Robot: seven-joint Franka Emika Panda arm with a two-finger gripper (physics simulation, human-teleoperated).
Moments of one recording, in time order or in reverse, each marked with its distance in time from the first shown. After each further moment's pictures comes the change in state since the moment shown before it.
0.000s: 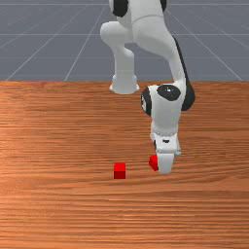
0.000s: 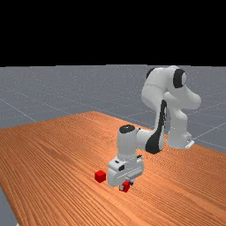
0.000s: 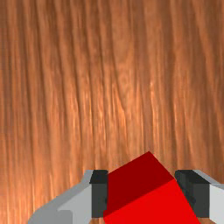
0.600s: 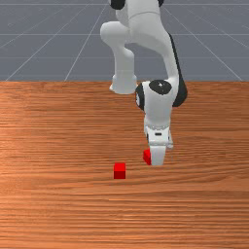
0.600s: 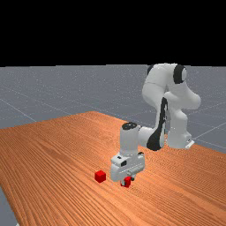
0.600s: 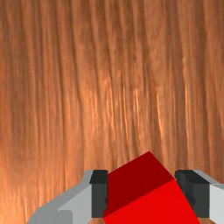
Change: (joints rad) arm -0.019 -0.080 -0.004 -0.162 -0.002 0.102 -0.020
